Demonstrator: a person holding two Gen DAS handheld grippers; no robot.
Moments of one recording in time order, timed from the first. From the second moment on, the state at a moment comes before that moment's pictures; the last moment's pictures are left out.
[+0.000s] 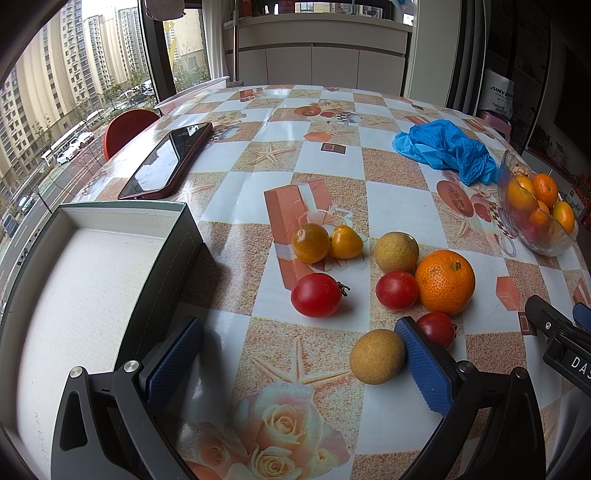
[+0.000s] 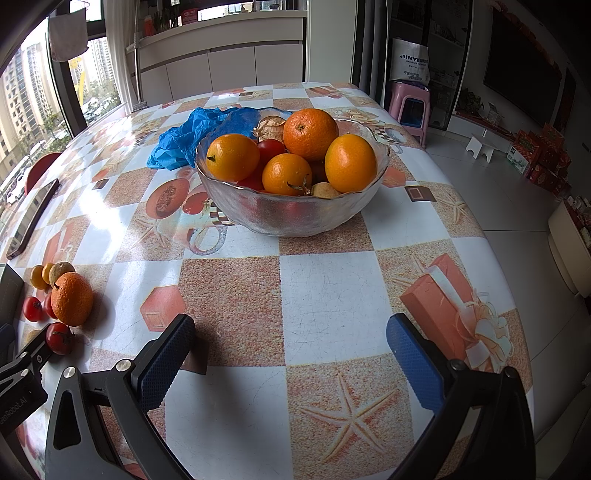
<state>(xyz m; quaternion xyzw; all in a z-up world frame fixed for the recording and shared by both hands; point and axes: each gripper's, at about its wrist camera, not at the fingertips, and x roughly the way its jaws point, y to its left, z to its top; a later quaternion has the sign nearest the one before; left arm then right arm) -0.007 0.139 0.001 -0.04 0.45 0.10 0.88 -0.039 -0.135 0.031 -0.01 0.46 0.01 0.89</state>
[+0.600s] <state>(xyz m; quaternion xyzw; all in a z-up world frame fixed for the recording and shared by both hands) -0.007 0.139 0.001 -0.04 0.45 0.10 0.88 -0.039 -0.135 0.031 -0.01 0.46 0.01 0.89</state>
